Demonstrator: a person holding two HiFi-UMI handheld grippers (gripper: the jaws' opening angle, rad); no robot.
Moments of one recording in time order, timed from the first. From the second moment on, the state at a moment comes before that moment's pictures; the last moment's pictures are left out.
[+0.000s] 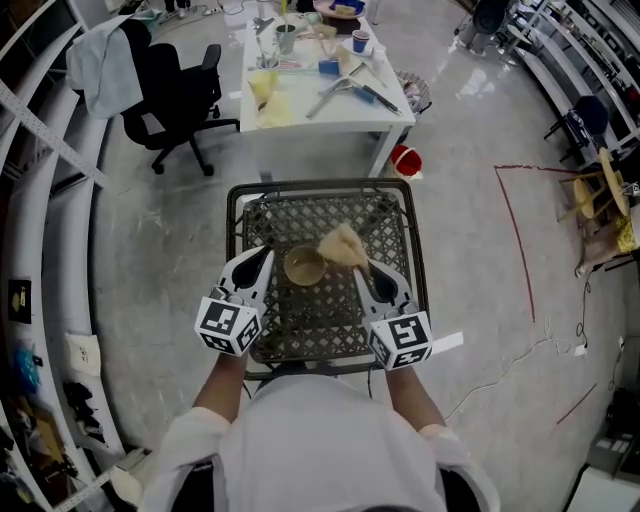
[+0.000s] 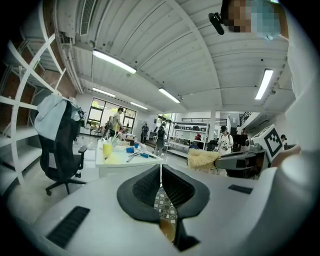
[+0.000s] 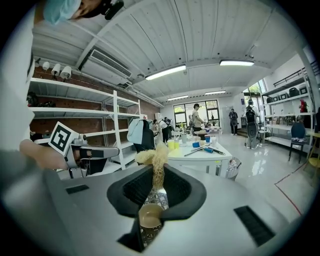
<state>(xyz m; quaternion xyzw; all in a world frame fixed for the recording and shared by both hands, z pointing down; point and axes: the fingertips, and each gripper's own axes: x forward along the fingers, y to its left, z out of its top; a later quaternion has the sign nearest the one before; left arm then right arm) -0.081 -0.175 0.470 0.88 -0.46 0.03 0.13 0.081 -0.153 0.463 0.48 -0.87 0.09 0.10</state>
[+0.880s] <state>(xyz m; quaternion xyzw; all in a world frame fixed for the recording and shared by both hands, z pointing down) -0.074 -0.213 0.581 0.85 -0.43 0.09 0.28 0.066 -0.181 0.487 0.48 -0.86 0.12 0.12</state>
